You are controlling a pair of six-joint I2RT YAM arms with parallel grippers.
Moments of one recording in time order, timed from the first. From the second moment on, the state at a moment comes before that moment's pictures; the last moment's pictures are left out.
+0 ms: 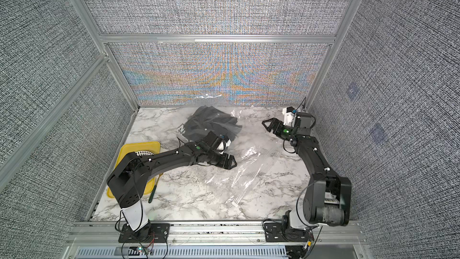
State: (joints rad) left arm -0.86 1.80 1.17 -0.36 0.32 -0.49; right arm -0.10 1.52 1.03 -0.16 -0.70 0.43
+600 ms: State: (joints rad) left arm -0.86 1.64 0.99 -0.36 0.19 -0.53; right arm -0.11 1.51 1.00 -0.27 -0.32 0.34
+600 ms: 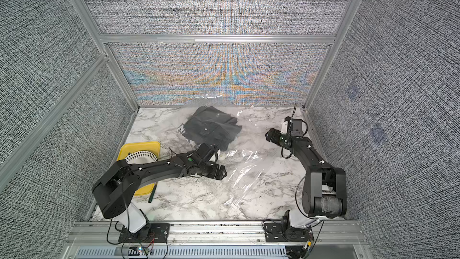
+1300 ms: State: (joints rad) left arm -0.74 1.88 1.22 -0.47 0.33 -0.41; right arm -0.33 1.91 1.29 -0.27 -0.69 0.22
